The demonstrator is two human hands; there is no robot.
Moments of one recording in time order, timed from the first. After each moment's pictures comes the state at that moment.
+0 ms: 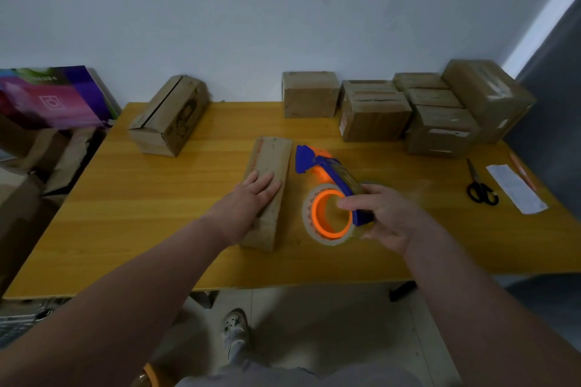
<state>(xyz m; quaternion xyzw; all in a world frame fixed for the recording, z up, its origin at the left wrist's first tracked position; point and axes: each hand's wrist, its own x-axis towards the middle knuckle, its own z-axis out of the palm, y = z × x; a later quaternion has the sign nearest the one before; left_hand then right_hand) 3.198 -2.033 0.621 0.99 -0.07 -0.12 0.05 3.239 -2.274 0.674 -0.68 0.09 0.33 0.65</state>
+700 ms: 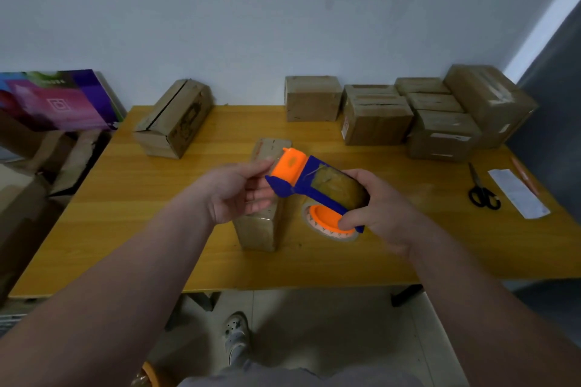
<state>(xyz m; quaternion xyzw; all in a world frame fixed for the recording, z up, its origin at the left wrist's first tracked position) 3.203 -2.040 0.682 0.59 0.26 -0.15 0.75 3.236 -2.275 0.678 -0.77 -0.11 0.28 0.56</state>
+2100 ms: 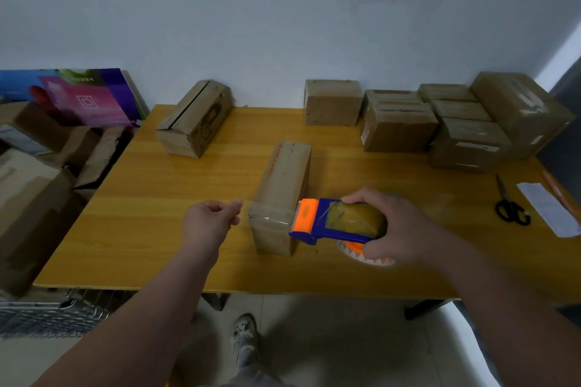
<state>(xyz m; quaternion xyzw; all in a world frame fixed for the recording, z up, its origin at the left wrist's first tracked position) 3.157 -2.008 0.613 0.70 0.40 0.13 0.58 3.236 -2.278 0.679 -0.87 -0.28 0.25 0.32</state>
